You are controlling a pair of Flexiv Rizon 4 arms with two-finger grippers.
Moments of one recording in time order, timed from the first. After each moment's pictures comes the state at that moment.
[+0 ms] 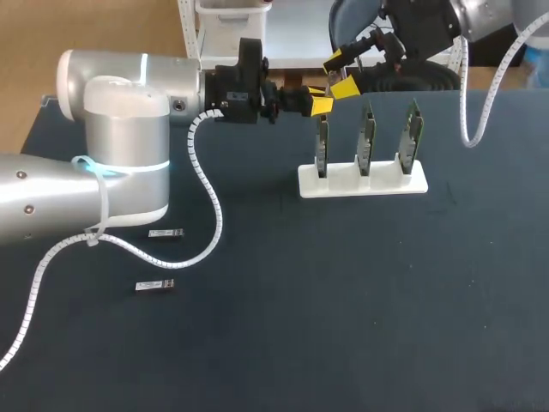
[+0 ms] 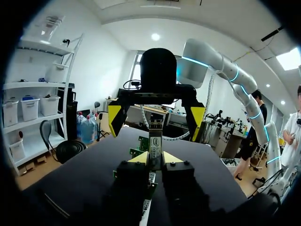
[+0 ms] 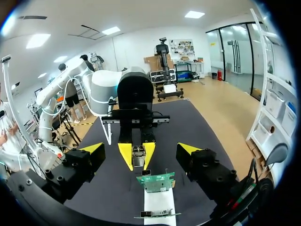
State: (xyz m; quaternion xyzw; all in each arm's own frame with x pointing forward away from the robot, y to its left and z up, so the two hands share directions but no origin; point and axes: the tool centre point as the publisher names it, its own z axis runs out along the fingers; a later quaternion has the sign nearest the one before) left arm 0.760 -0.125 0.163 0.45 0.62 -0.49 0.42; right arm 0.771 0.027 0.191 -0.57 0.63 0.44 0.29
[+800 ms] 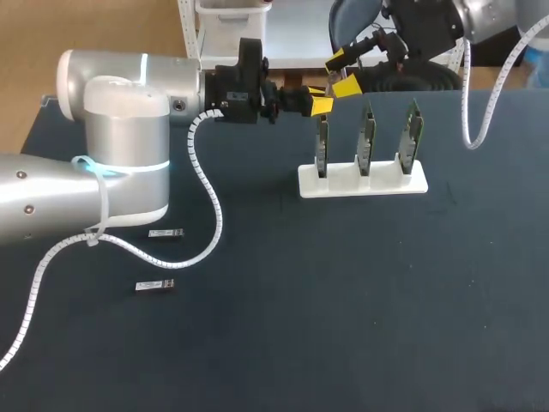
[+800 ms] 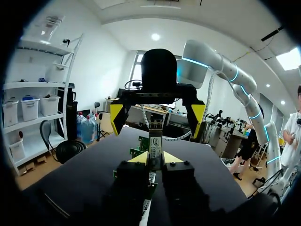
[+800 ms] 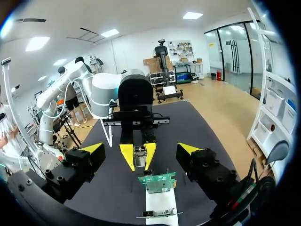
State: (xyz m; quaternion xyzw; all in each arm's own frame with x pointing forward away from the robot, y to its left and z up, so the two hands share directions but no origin) left arm 0.760 -0.125 0.163 0.45 0.62 -0.49 0.42; right arm 0.770 0.025 0.194 -0.56 0.63 0.45 0.30
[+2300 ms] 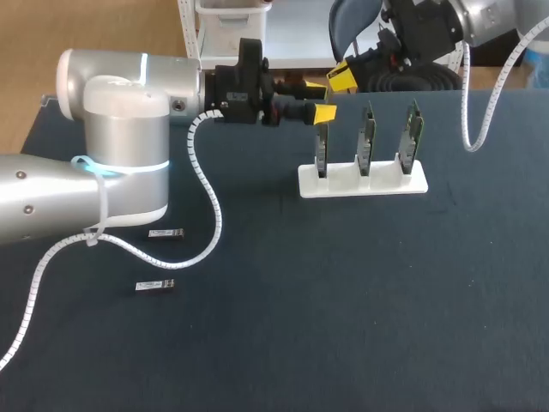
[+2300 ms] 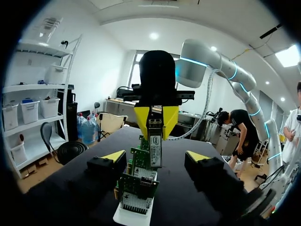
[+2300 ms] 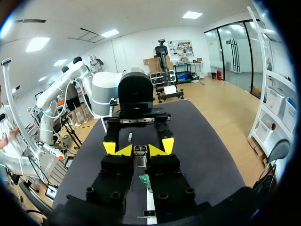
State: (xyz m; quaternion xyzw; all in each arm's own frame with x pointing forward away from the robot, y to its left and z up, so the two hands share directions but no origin) left arm 0.762 -0.122 0.160 0.46 0.62 -0.48 0.43; right arm 0.768 0.024 0.190 -0.56 0.63 0.45 0.29
